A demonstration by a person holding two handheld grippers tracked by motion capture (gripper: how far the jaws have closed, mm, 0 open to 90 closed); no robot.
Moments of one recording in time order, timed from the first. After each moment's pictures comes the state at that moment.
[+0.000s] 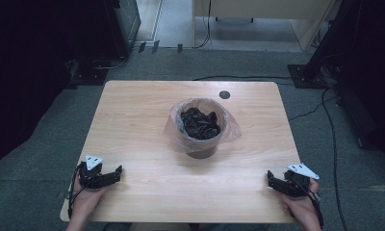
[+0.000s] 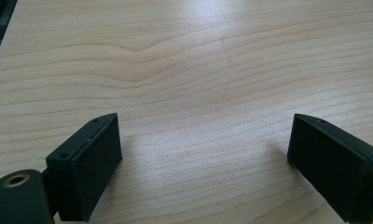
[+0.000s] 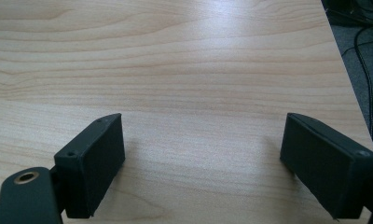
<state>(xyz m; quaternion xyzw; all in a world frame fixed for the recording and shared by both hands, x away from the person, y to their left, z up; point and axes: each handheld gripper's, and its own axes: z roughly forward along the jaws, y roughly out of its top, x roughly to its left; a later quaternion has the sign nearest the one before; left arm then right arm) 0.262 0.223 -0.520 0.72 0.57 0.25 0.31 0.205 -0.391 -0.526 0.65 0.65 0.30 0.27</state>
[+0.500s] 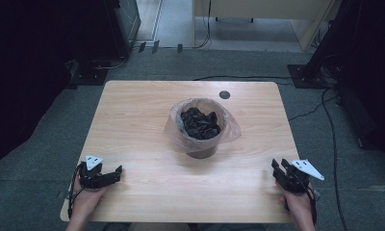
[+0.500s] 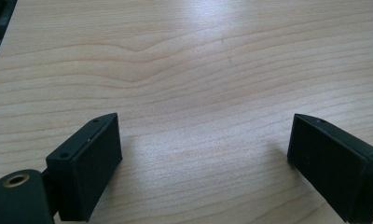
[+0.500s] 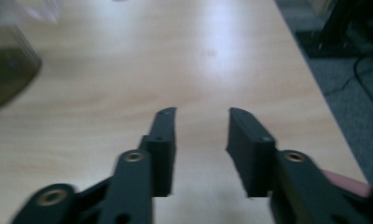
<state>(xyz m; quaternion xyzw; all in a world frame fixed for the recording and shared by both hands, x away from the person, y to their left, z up) 0.262 0.223 -0.520 0.72 0.57 0.25 0.31 0.209 -0.378 -0.499 0.64 0.59 0.38 0.31</state>
